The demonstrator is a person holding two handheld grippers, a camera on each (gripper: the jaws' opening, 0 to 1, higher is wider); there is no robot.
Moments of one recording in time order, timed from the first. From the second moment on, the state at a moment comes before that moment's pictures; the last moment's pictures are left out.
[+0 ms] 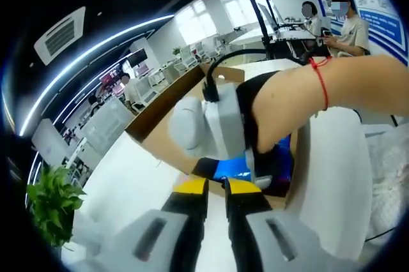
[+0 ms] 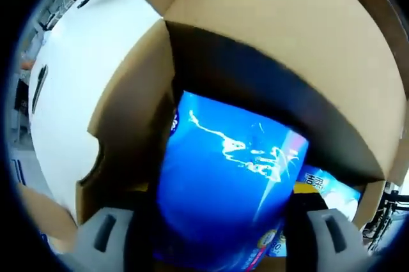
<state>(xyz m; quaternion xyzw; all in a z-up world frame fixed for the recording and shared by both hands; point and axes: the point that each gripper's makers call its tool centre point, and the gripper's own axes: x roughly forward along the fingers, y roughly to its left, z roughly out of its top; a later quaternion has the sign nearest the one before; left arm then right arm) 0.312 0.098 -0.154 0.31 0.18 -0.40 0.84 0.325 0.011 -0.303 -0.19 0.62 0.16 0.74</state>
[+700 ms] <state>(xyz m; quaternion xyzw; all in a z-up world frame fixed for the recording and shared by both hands) 0.309 0.090 -0.165 0.32 0.20 -0.41 0.83 0.326 0.013 -0.289 -0.15 0.61 0.17 0.76</state>
